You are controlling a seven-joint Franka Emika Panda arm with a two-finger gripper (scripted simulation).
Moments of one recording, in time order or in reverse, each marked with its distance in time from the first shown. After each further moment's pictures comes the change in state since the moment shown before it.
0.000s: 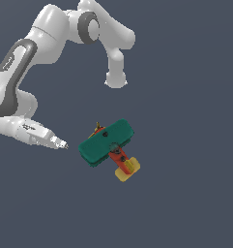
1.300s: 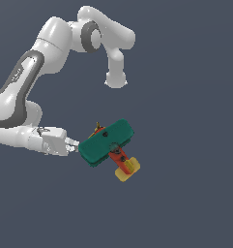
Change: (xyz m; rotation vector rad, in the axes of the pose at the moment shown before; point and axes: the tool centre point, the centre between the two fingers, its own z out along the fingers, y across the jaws) arm -0.011 0.000 0.044 0.031 -0.173 -0.182
